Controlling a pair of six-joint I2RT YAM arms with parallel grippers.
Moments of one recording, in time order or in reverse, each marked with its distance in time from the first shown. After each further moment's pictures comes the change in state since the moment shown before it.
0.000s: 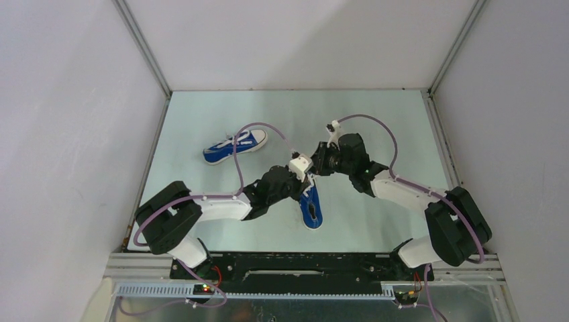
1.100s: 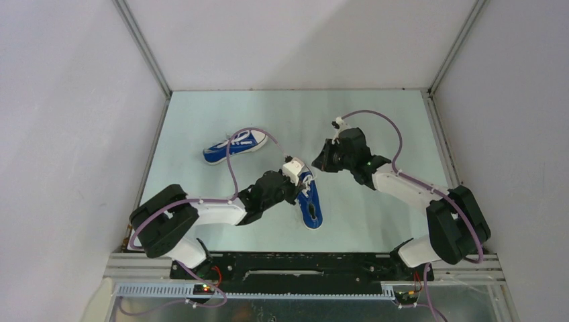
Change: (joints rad) left arm 0.008 -0.041 -0.098 0.080 -0.022 -0.020; right arm -0.040 -0.003 0.065 -0.224 0.136 -0.075
